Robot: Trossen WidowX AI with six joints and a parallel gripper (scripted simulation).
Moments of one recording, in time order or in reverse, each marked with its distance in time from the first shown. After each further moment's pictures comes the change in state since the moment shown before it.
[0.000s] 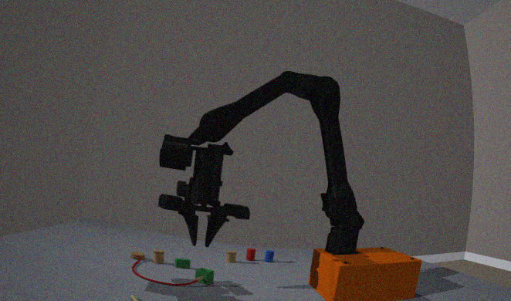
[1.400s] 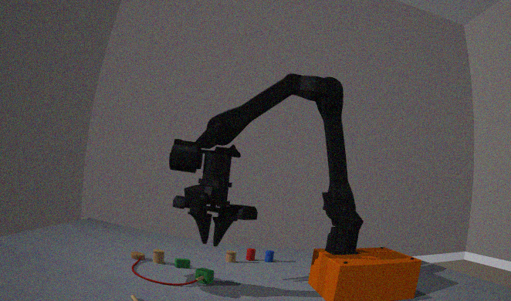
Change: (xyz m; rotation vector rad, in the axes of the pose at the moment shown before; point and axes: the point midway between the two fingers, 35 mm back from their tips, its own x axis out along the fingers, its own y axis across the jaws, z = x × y) arm 0.000 -0.031 0.027 -2.206 0.016 -0.006
